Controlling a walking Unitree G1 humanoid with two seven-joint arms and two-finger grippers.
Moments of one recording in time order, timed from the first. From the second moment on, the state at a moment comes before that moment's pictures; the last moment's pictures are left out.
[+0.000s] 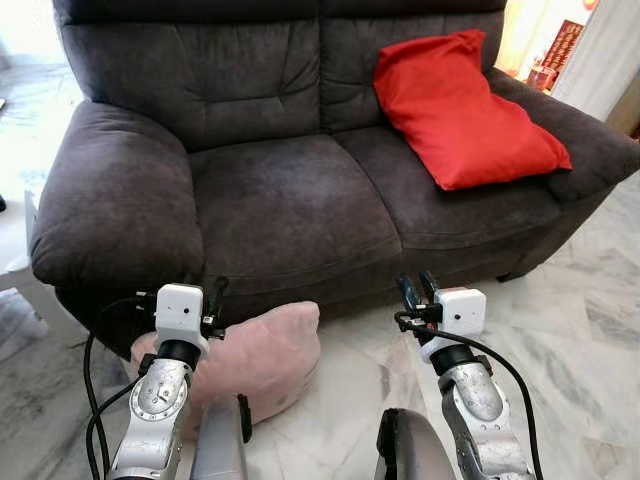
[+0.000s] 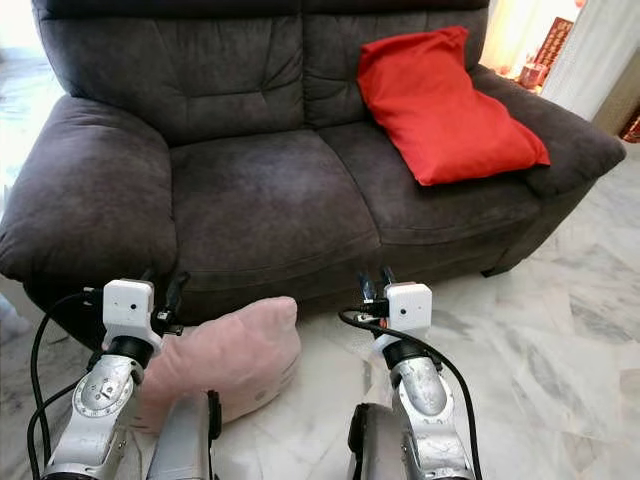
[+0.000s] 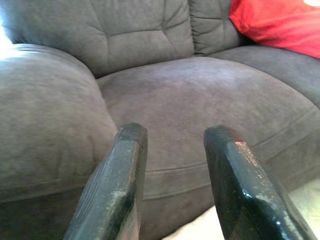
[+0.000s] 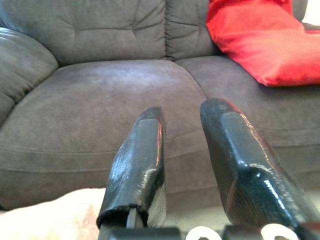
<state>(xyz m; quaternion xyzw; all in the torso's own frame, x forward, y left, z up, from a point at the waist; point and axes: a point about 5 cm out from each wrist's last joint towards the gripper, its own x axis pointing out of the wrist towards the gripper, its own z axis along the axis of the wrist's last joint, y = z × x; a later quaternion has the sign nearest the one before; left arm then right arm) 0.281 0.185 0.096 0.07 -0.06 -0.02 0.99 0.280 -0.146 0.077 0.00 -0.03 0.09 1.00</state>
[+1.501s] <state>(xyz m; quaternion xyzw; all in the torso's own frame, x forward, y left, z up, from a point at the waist) 0.282 0.177 0.088 0.04 -0.03 -0.07 1.00 0.279 -0.136 0.079 -0.01 -0.04 0.12 0.99</state>
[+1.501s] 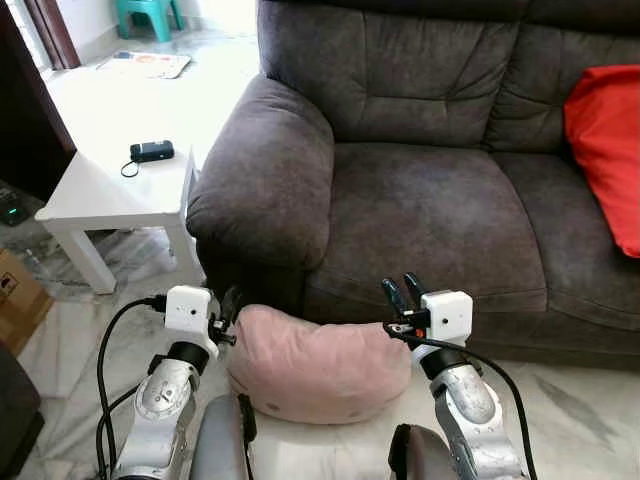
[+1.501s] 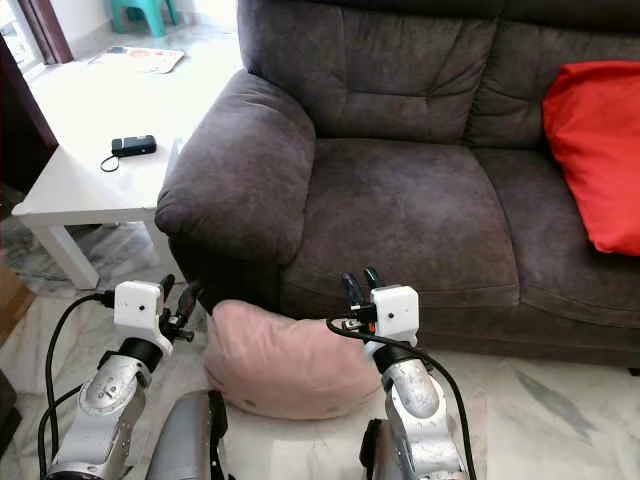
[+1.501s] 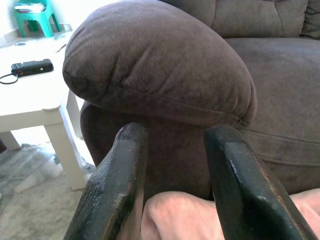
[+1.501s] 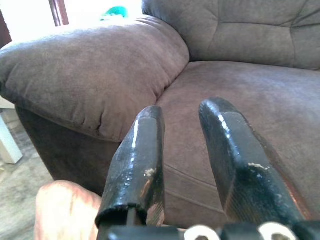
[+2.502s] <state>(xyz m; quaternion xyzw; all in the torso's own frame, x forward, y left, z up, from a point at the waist) 0.283 0.194 0.092 0.08 -0.03 -0.05 1.00 0.285 -0.121 0.086 0.00 -0.05 0.14 0.99</state>
